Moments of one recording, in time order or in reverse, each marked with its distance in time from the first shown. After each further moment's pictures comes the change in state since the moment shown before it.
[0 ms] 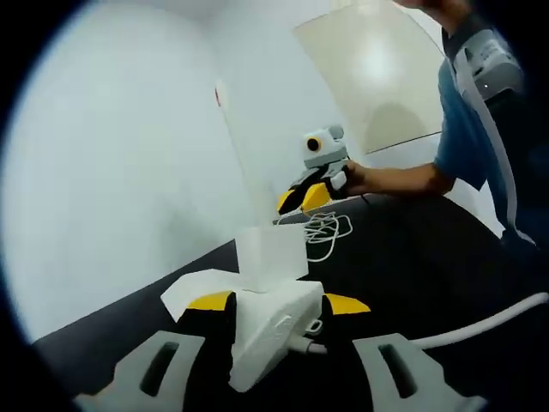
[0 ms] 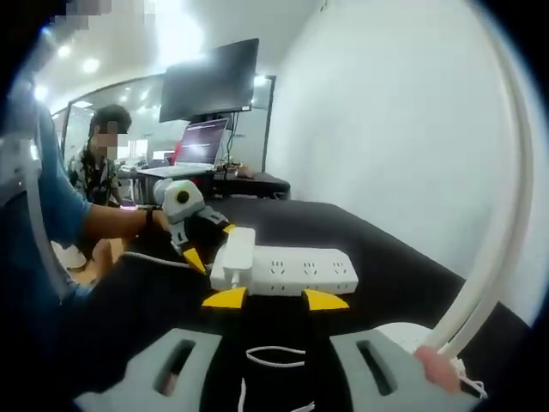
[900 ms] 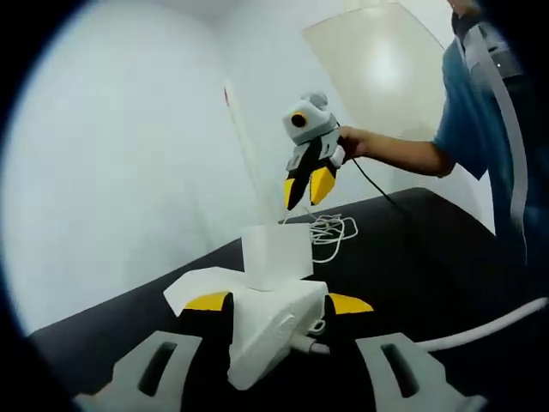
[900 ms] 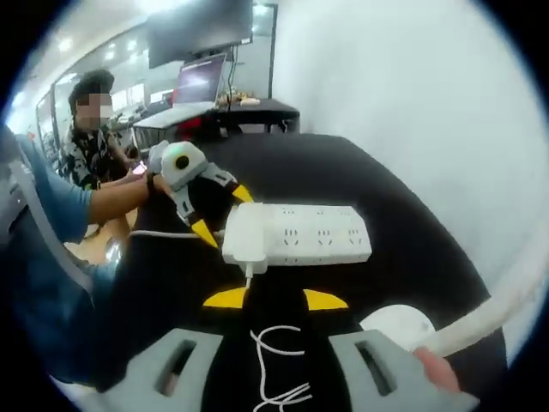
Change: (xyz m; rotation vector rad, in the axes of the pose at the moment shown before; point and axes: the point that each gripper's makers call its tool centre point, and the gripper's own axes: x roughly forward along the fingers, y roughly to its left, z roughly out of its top) left arm 0.000 0.000 0.003 -0.018 -0.004 0.021; right arm 0.013 0.014 0.000 0.013 0.482 0.044
